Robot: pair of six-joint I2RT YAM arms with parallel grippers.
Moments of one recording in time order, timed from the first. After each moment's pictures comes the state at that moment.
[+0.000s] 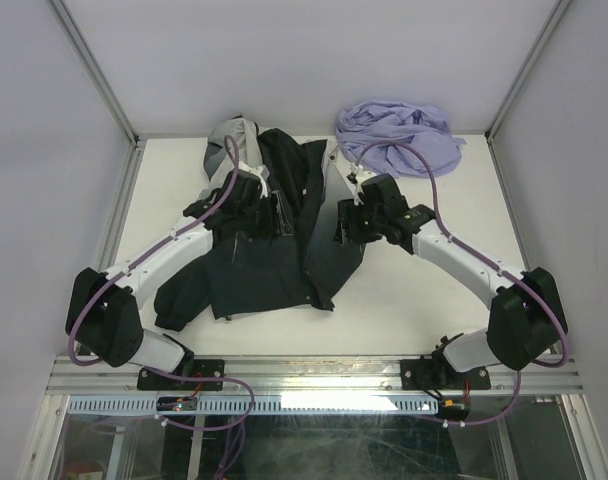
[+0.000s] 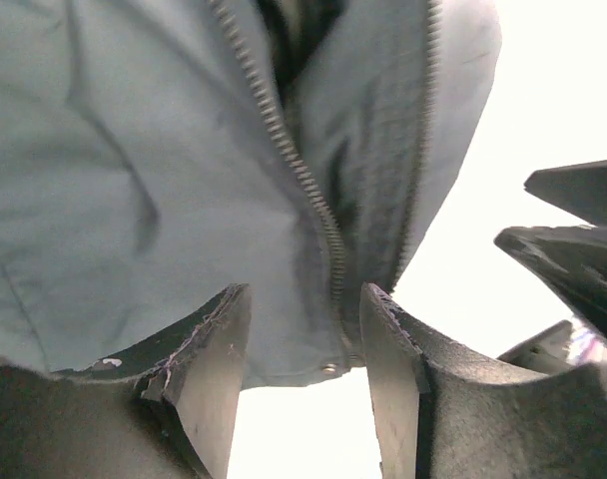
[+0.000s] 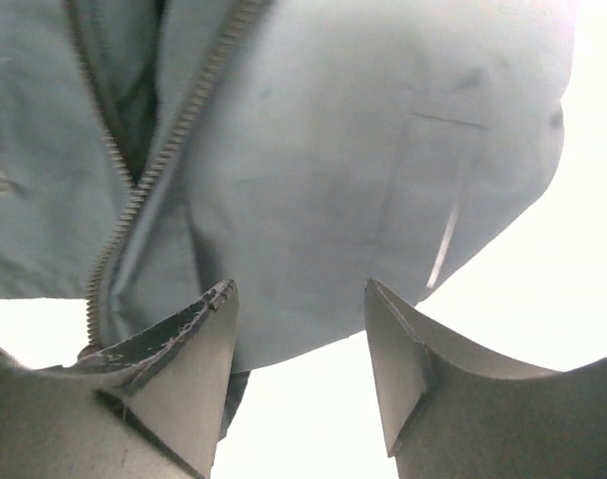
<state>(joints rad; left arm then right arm) -0.54 1.45 1.08 -0.45 0.14 -0.63 0.60 1.44 1.08 -0.45 -0.15 0.32</state>
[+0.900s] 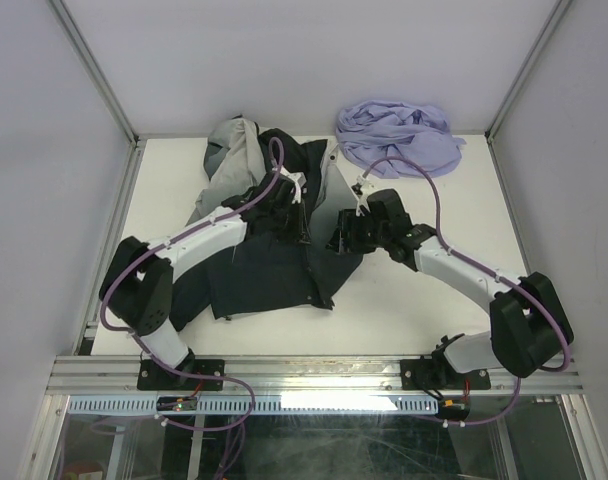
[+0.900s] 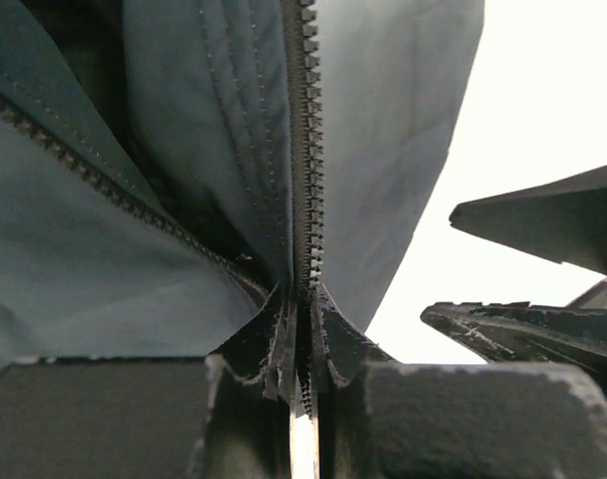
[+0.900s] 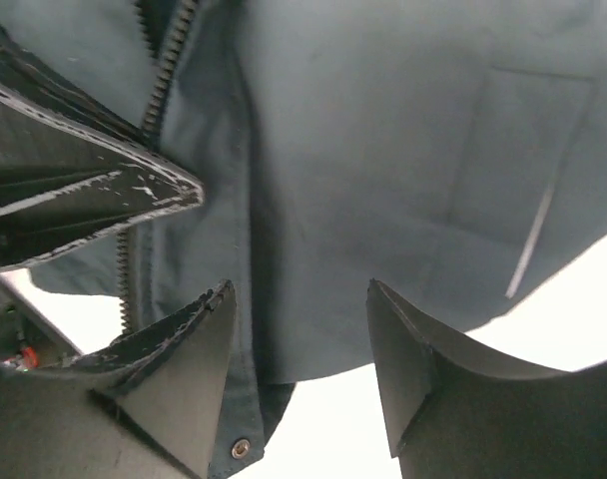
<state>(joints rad) -0.66 1.70 1.25 -0.44 0.17 -0.58 0.57 1.38 0.86 -0.22 -0.20 0.46</state>
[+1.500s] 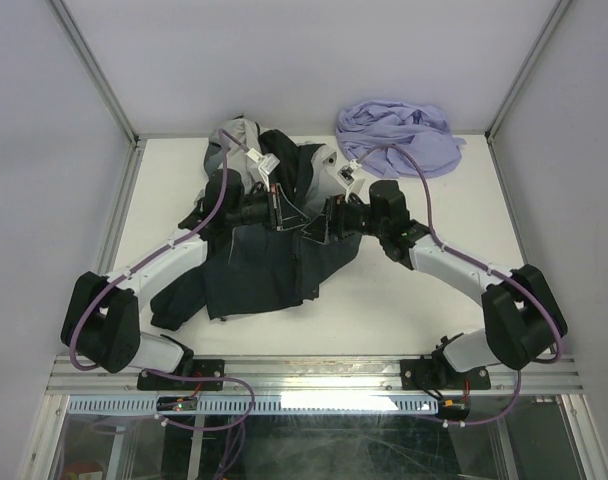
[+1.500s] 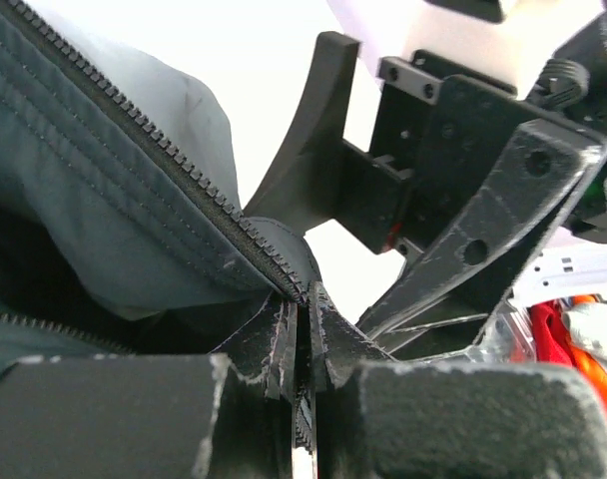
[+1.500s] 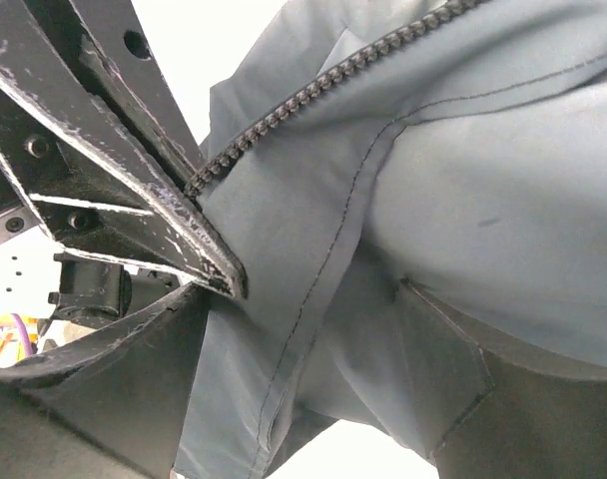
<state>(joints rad) -0.48 1.40 0.93 0.16 0.67 -0.58 0.58 1.41 0.86 0.20 -0.57 0.54</state>
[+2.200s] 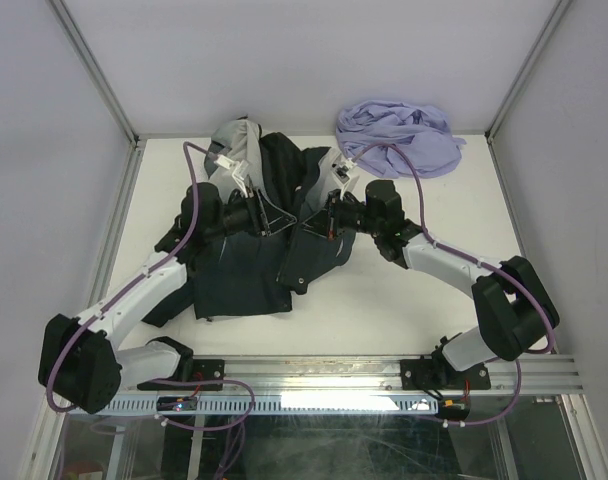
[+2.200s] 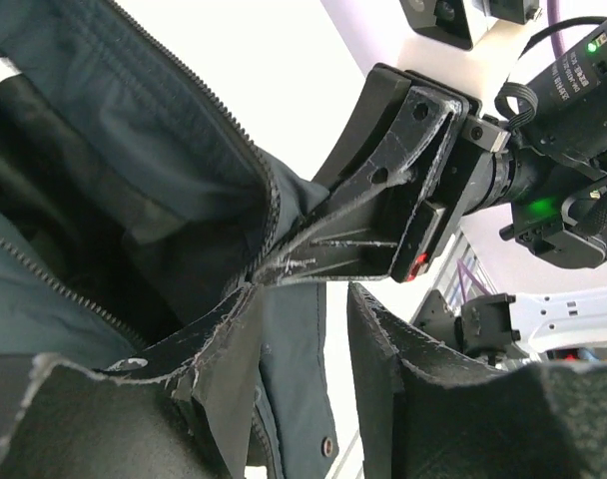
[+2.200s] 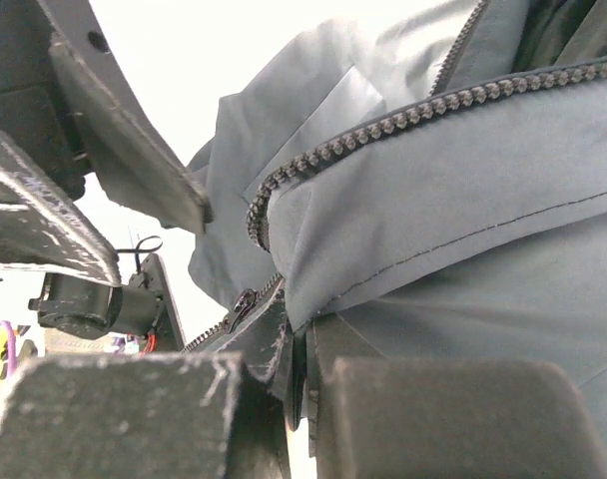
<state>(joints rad) -0.45 1.21 0.82 0.16 0.55 -0.61 0.59 1.48 0.86 0.37 -0.60 0.53</state>
